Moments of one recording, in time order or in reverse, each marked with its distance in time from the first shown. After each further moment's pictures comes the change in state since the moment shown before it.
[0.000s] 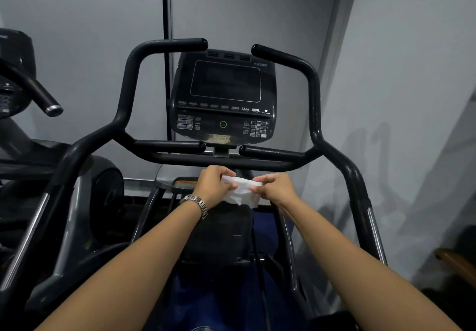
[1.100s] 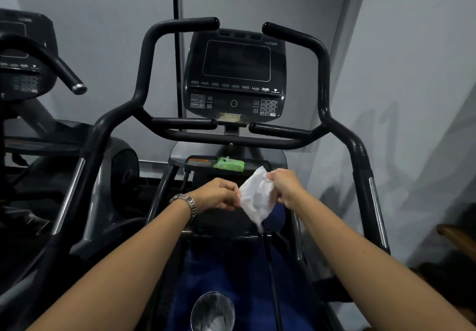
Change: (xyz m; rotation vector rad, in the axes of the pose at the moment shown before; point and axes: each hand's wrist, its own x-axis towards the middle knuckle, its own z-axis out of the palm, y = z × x) left_hand -0.083 -0.025 -0.011 -0.399 -0.572 -0.203; right_hand -0.057 0.019 0.012 0.128 0.034 0.255
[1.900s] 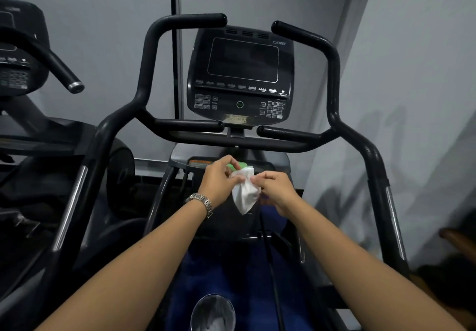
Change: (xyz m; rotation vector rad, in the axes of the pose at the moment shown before) left_hand 0.024 0.001 -0.032 0.252 0.560 0.283; right_hand -0.014 -0.008 0.044 -0.022 -0.160 -0.173
